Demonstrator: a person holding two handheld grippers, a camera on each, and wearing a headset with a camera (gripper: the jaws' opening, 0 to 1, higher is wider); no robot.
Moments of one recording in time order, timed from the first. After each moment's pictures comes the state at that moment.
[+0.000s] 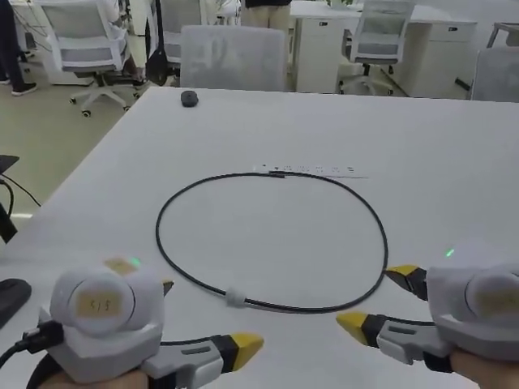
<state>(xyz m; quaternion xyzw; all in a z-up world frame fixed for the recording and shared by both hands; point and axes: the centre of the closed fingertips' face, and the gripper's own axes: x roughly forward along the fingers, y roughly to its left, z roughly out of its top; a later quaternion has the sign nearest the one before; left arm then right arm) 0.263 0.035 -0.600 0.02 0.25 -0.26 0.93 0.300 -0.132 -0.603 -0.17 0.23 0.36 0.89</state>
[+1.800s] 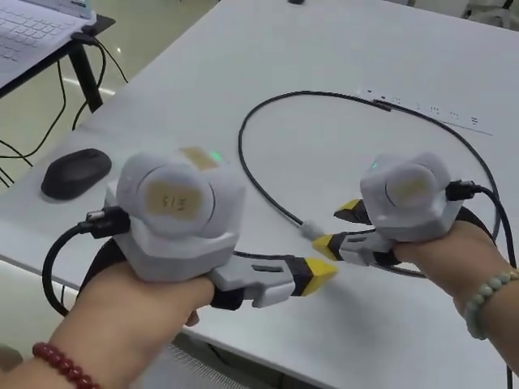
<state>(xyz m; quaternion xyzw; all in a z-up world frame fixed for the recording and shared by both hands) 0.276 0.058 -0.596 0.00 0.22 -0.24 0.94 0.346 0.027 -0.694 -0.30 0.31 0.54 0.72</state>
